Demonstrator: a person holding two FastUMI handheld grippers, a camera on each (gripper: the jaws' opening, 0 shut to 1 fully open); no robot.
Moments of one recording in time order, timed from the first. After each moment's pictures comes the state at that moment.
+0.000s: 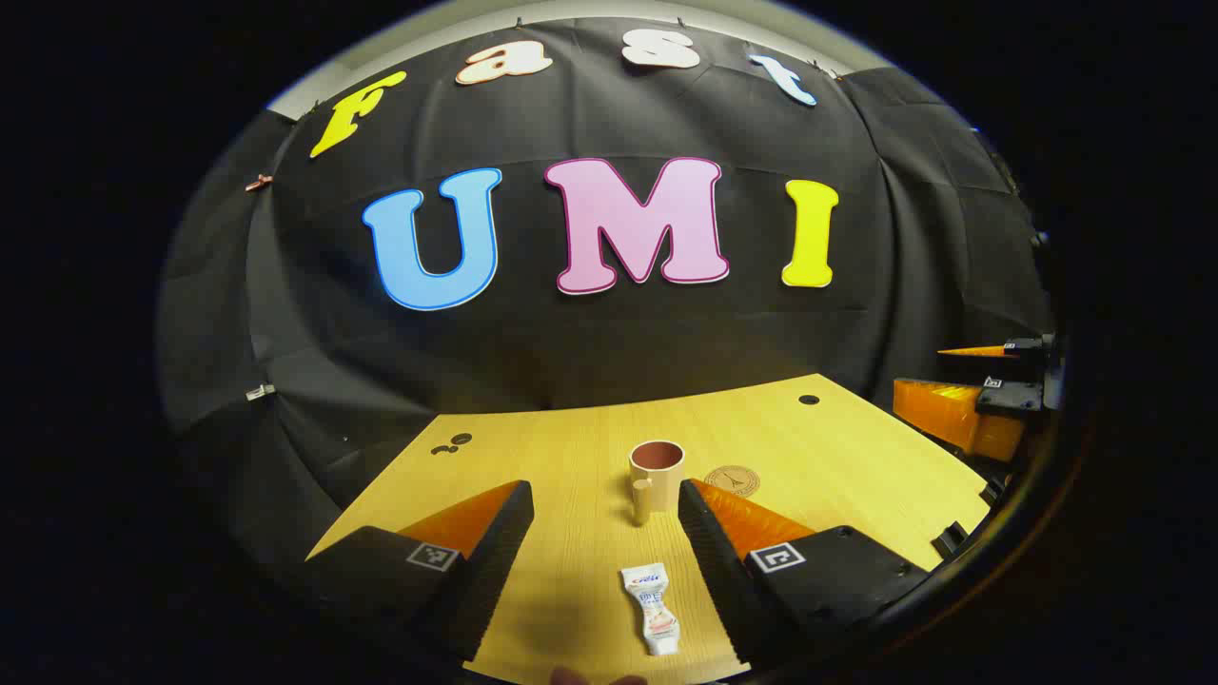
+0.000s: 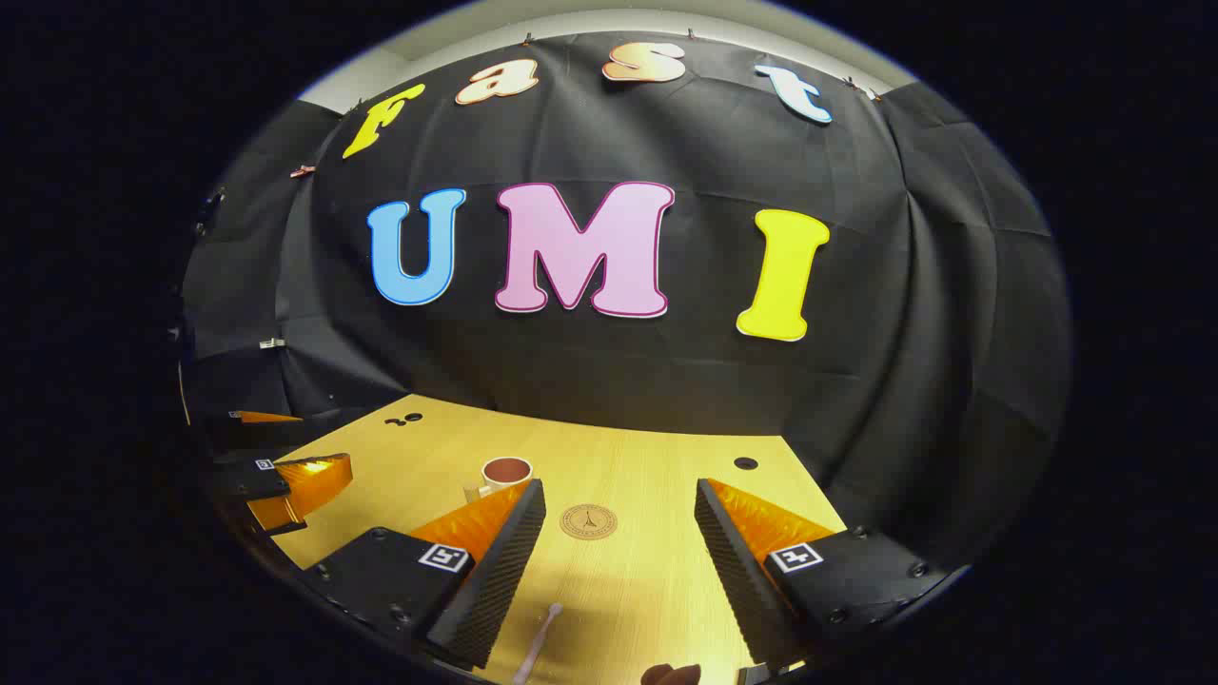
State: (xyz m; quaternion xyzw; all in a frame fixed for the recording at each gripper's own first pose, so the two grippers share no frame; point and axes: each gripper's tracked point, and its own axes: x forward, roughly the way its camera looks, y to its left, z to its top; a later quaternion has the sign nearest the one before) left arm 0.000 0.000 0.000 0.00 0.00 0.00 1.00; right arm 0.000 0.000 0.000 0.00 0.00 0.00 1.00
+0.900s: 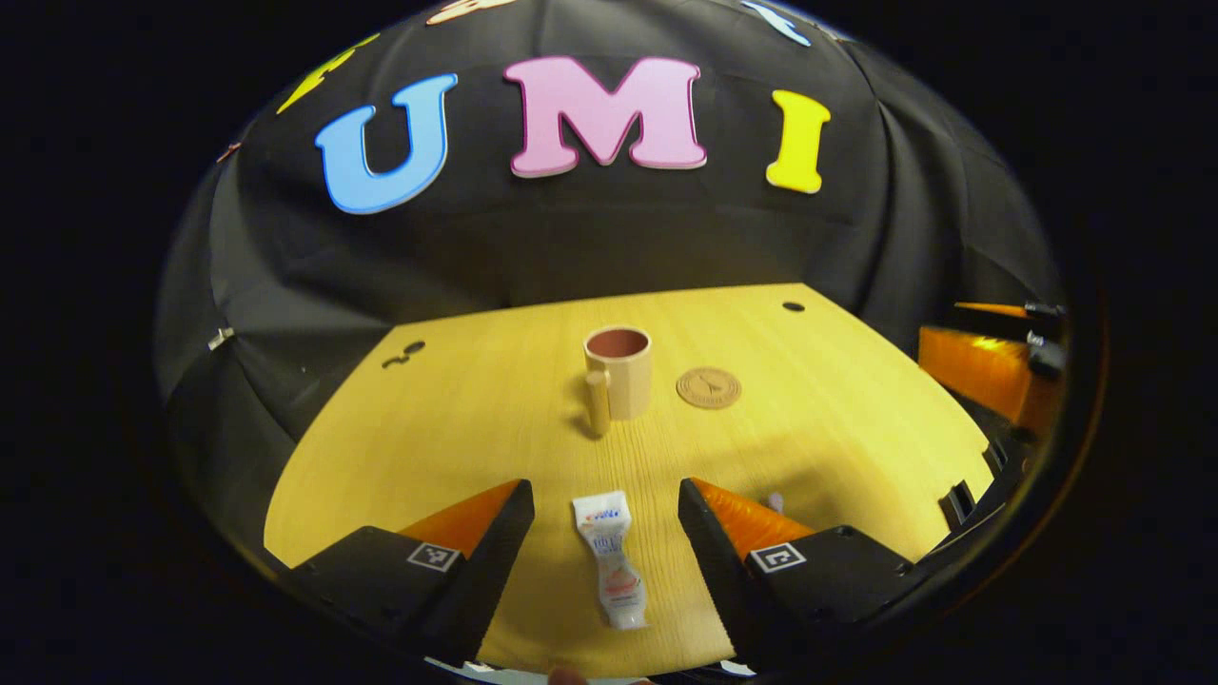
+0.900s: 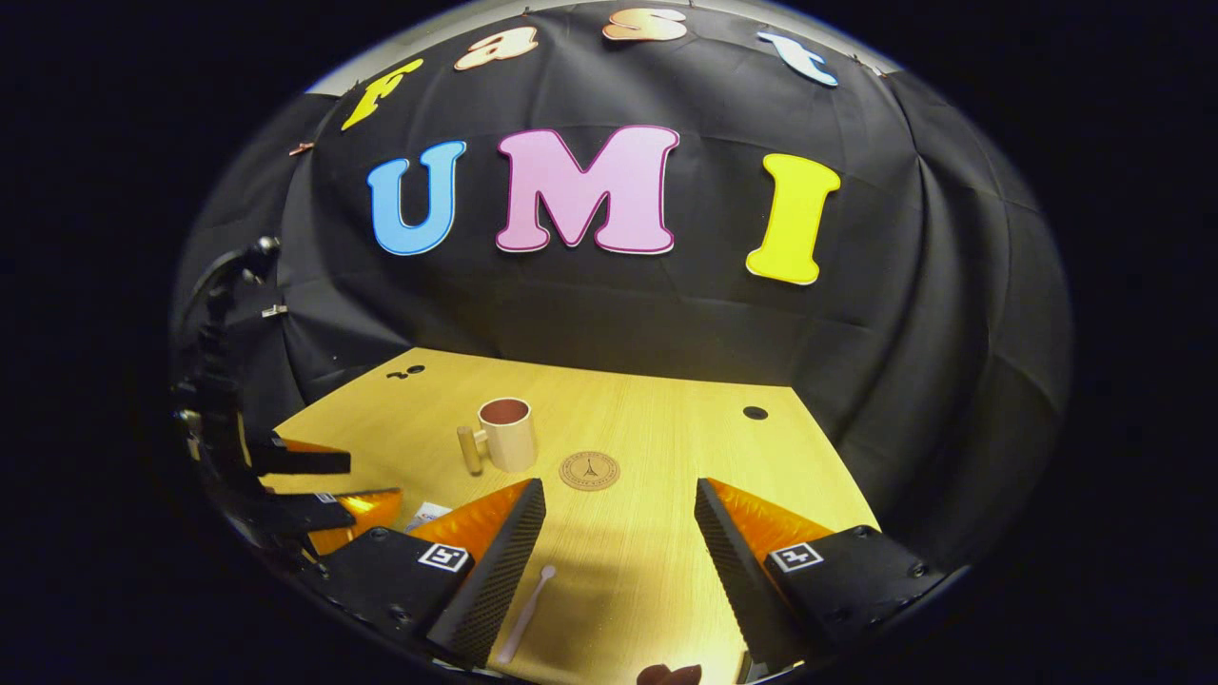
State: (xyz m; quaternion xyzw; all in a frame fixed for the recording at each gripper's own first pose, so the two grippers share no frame) left arm 0.041 -0.044 -0.125 -0.01 0.17 -0.03 0.98; right arm 0.005 -0.007 -0.064 0.00 0.08 0.01 1.00
